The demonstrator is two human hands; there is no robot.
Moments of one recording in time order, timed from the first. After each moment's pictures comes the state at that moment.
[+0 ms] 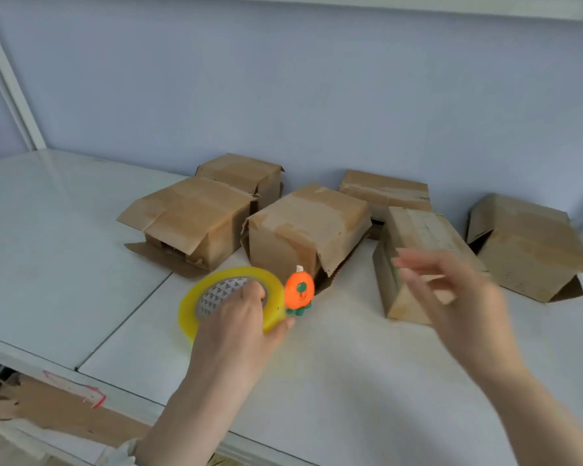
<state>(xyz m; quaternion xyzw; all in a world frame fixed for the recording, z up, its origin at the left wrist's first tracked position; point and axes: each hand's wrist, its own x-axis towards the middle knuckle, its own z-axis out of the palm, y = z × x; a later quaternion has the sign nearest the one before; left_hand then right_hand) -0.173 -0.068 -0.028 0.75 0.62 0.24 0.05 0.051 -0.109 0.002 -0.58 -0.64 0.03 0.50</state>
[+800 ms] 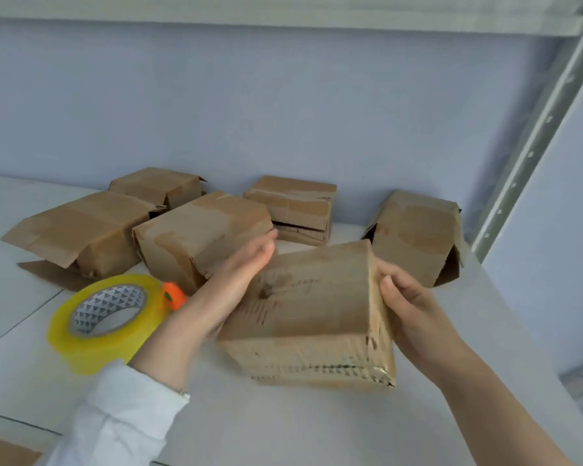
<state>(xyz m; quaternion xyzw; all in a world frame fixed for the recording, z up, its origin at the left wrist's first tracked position) -0.033 -0.060 0.010 0.68 0.38 0.36 0.51 0.189 -0.144 -0.020 -0.43 -0.53 0.46 0.57</state>
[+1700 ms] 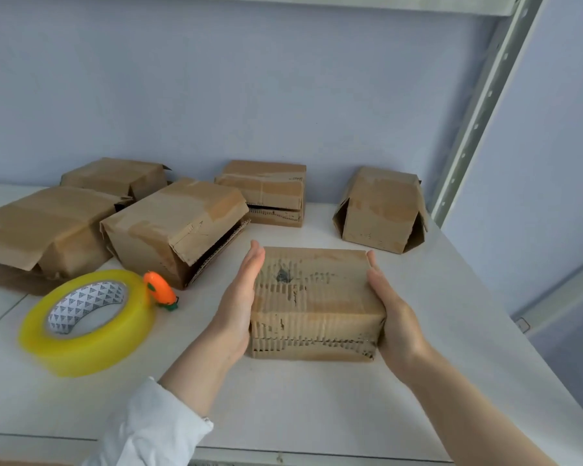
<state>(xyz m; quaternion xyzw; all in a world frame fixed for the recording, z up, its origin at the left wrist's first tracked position) -0.016 -0.104 -0.009 0.52 0.40 0.35 0.67 0.147 -0.182 -0.024 -0.58 -0.33 0.47 0.58</state>
